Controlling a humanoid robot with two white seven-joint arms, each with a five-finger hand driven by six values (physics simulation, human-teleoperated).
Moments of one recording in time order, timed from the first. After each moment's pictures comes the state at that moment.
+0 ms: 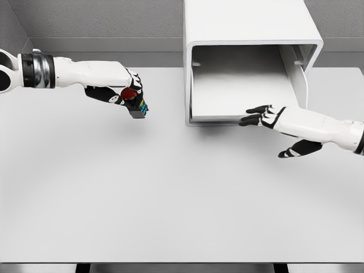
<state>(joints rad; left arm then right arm) -1.32 0.80 -1.45 -1.30 0.13 -0.61 -0.40 -0.48 -1.04 0.65 -1.65 0.07 -0.61 0.34</state>
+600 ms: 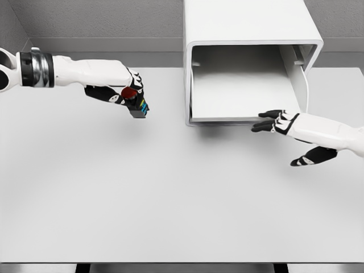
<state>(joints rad) -1.33 0.81 -1.45 -1.32 0.14 -0.61 -0.40 -0.41 -1.13 0.63 -1.68 0.00 -0.61 0.33</state>
